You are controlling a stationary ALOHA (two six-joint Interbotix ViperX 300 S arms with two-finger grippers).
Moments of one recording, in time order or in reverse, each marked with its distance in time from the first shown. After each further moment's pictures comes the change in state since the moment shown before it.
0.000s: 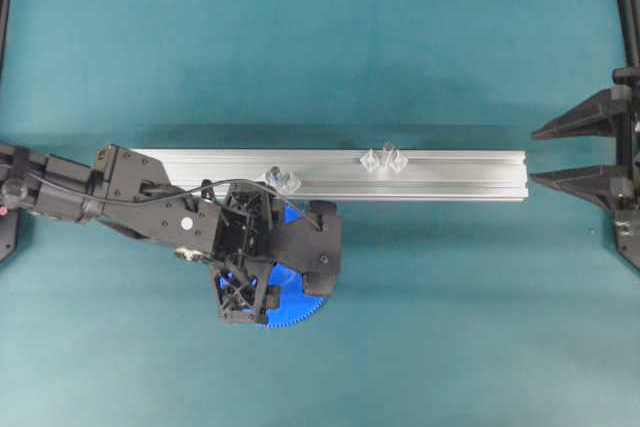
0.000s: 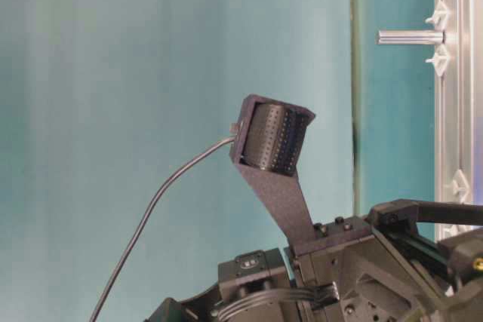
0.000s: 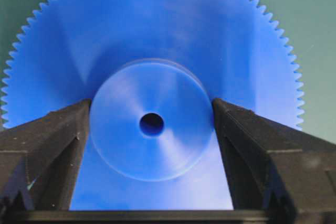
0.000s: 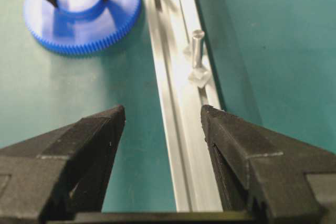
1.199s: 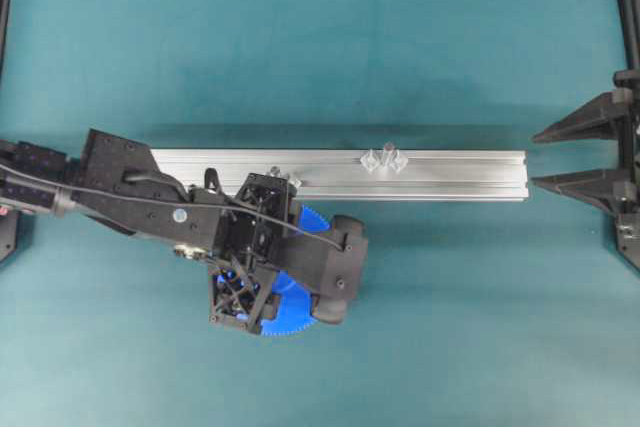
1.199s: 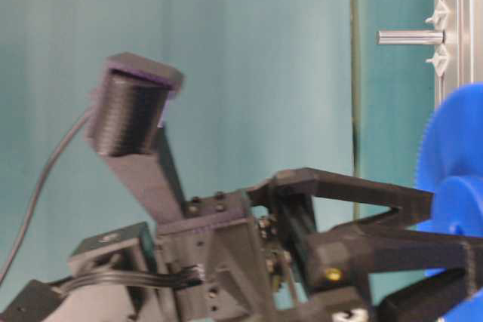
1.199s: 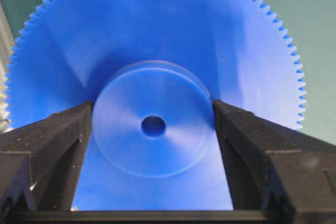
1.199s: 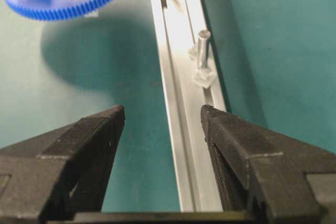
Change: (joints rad) left arm 0.005 -0.092 -0.158 0.000 0.179 0.183; right arm 0.015 -0.015 0.006 0.000 0.000 0.002
